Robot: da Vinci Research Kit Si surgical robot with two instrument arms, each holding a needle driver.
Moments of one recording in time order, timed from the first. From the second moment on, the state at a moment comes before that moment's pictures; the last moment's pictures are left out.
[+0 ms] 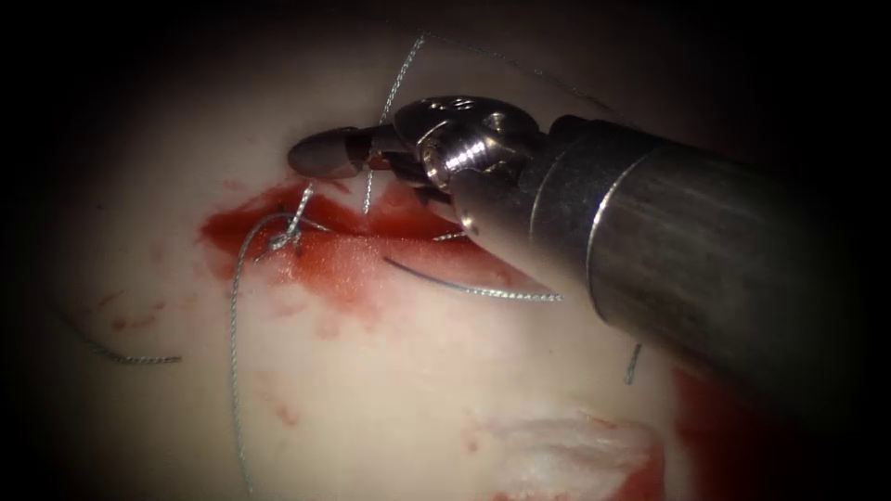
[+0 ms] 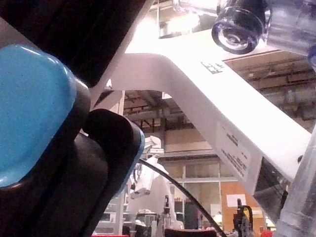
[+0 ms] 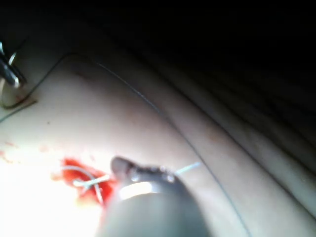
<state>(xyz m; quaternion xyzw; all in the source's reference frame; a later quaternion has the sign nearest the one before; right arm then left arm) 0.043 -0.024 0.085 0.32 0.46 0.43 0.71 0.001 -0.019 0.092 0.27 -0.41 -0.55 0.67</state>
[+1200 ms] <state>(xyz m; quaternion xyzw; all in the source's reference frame) 0.031 -0.027 0.080 0.45 0.29 0.22 0.81 -0.005 -0.024 0.092 0.44 -0.40 -0.43 0.68</state>
